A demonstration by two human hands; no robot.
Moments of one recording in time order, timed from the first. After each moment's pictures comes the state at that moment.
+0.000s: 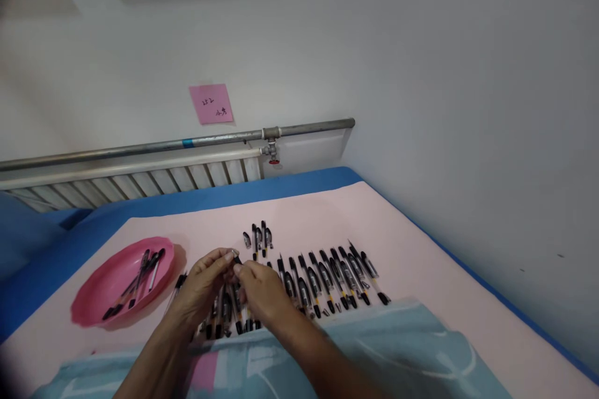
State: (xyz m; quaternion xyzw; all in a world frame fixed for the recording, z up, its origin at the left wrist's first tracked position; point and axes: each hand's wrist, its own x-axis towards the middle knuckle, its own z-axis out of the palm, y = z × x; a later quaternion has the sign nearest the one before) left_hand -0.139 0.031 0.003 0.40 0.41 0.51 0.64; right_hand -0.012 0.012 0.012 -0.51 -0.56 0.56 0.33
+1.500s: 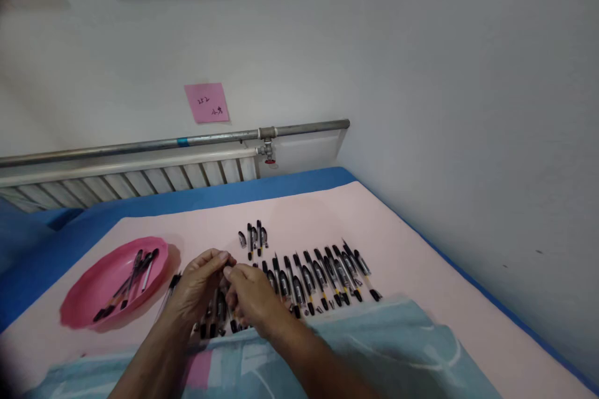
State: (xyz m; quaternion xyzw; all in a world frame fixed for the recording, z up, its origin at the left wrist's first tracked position) left_hand -0.138 0.031 0.002 0.35 0.38 0.53 0.67; right_hand -0.020 0.009 0.009 -0.47 -0.44 0.68 0.34
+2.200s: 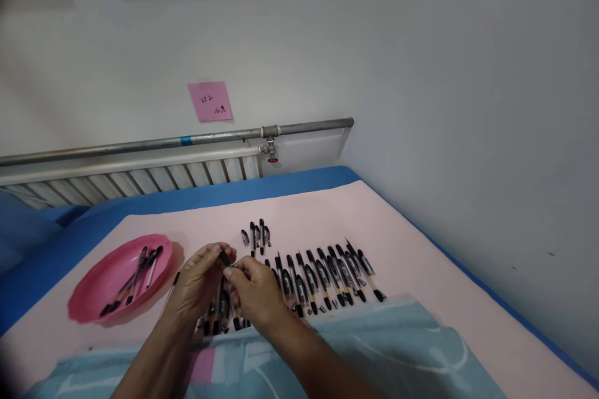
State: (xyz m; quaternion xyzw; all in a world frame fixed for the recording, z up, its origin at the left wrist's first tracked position) left_hand -0.140 0.033 0.003 0.32 0.32 0.61 0.65; right_hand -0.021 0.006 0.008 -0.43 -0.46 0.64 0.43
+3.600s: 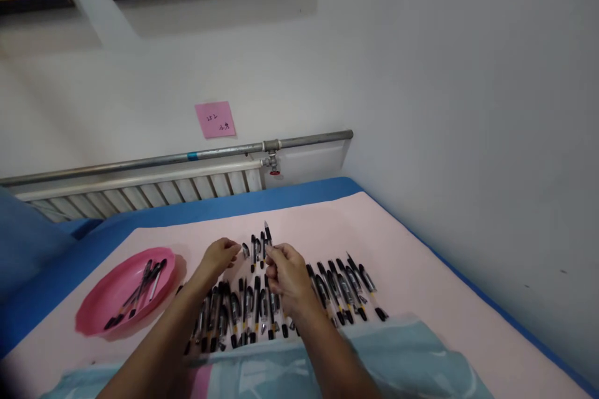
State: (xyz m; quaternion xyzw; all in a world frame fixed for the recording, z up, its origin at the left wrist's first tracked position) left_hand -0.136 0.108 -0.006 0.48 0.66 0.41 0.40; right_hand 0.028 0.035 0.018 -0.40 -0.30 0.64 0.59
